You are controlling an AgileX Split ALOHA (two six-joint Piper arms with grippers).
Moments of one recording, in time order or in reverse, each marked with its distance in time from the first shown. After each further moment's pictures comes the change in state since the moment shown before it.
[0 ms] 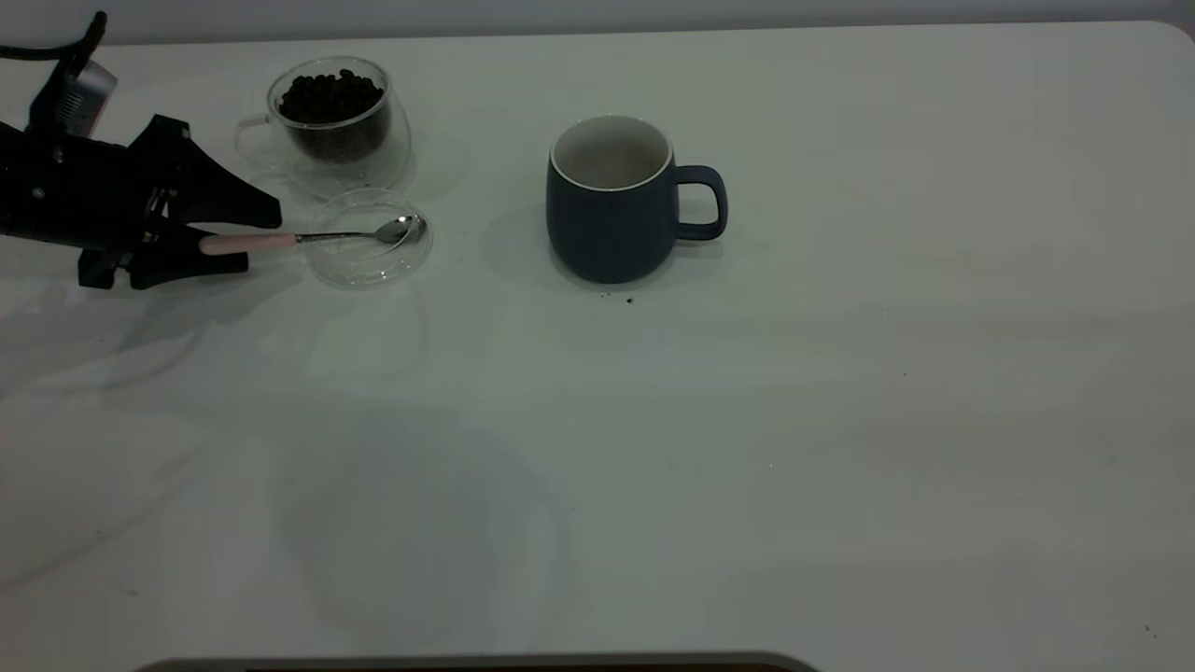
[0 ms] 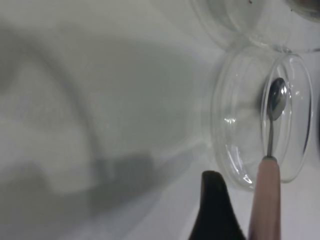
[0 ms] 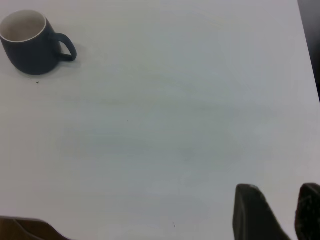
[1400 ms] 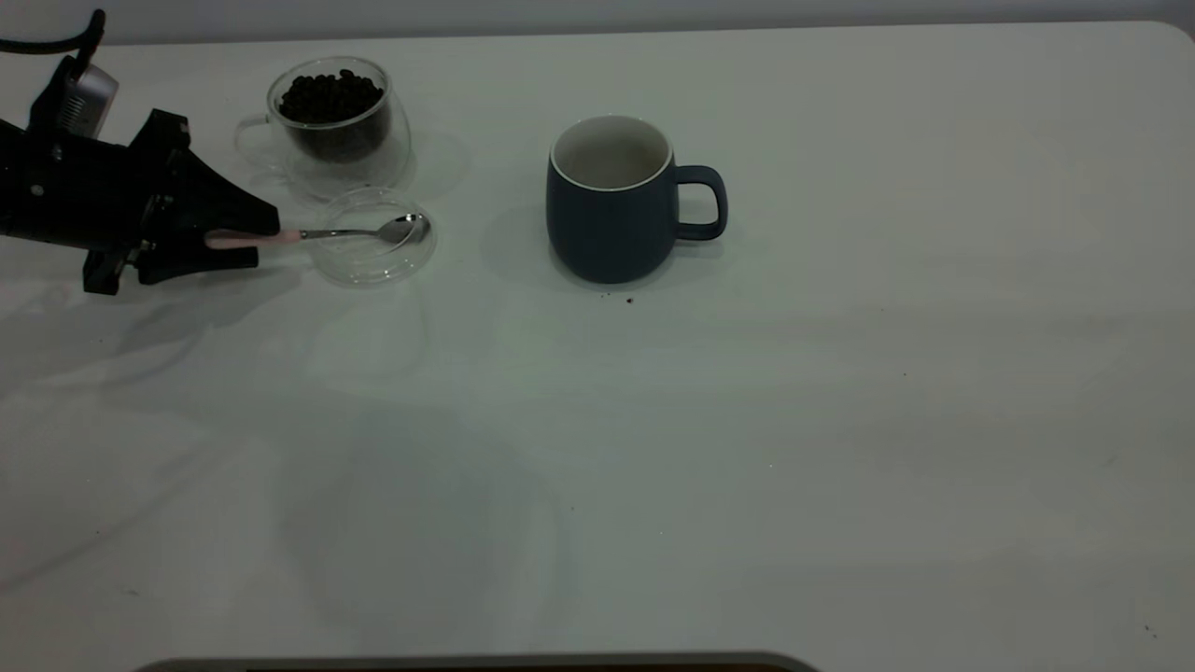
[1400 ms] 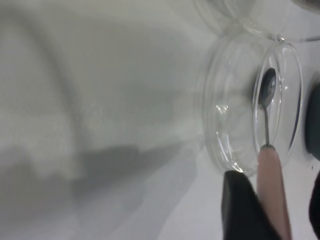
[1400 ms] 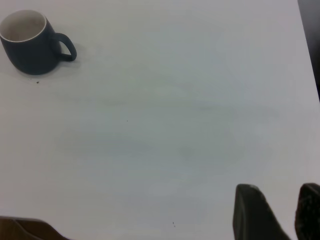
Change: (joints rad) left arm 0.000 0.000 0.000 0.023 0.030 -0.058; right arm 0.000 0.000 0.000 0.000 0.000 0.000
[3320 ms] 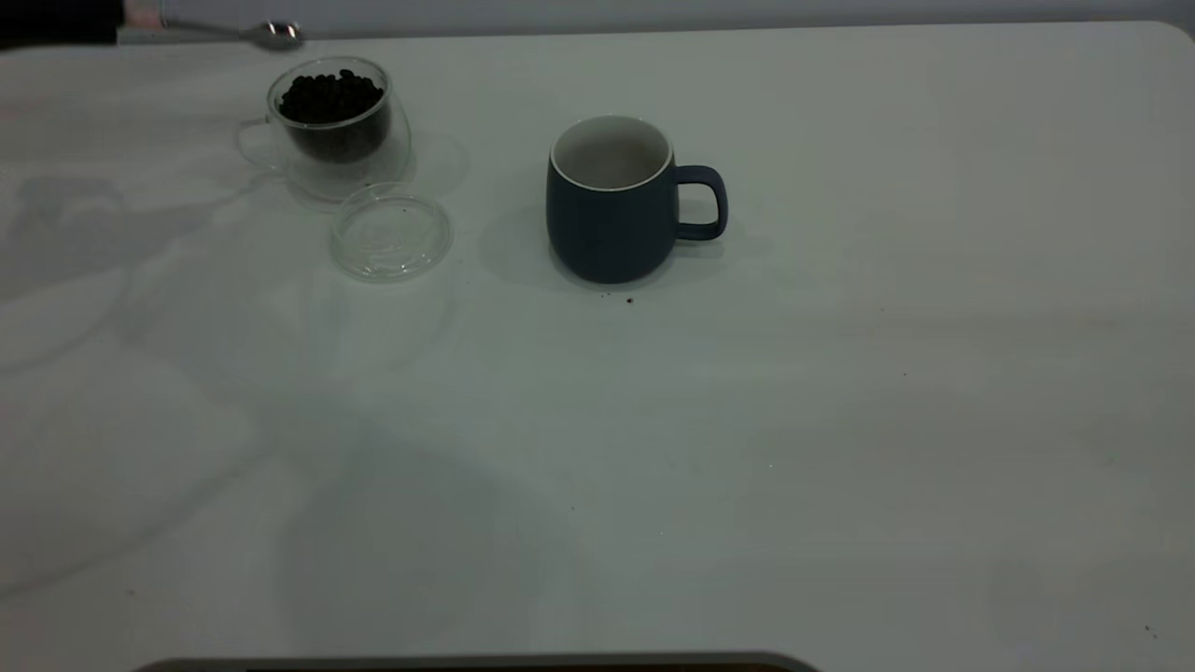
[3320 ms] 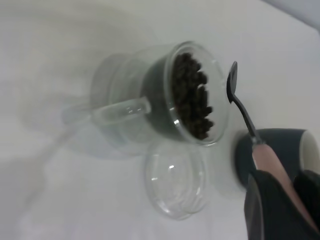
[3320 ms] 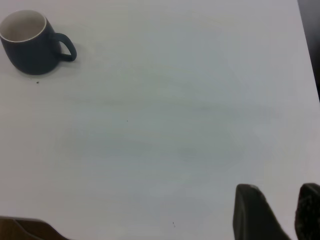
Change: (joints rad) left arm 0.117 -0.181 -0.239 0.262 0.159 -0.211; right arm 0.000 0.000 0.000 0.000 0.000 0.000
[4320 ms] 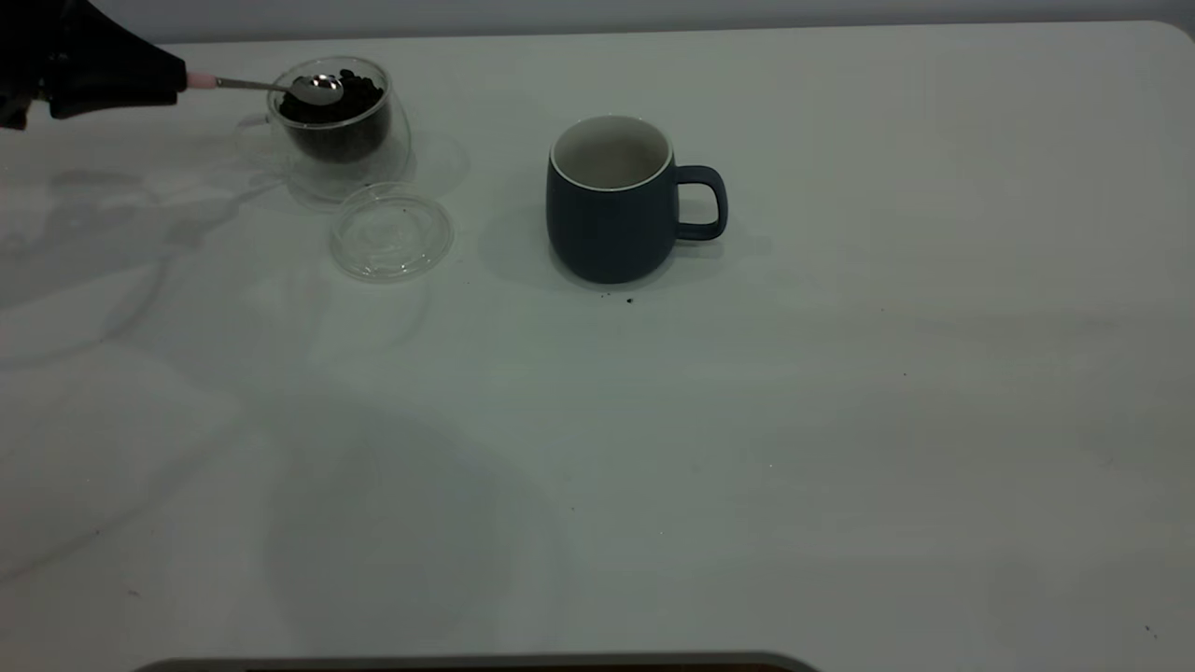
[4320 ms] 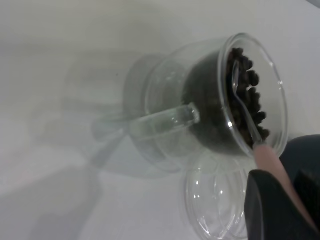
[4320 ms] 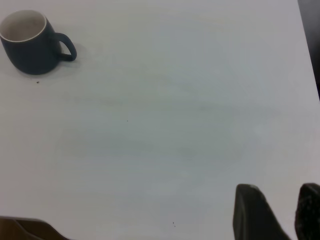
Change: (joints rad) left arm -0.043 0.103 -0.001 -0.110 -0.093 0.165; right arm 0.000 0.000 0.000 0.000 0.000 0.000
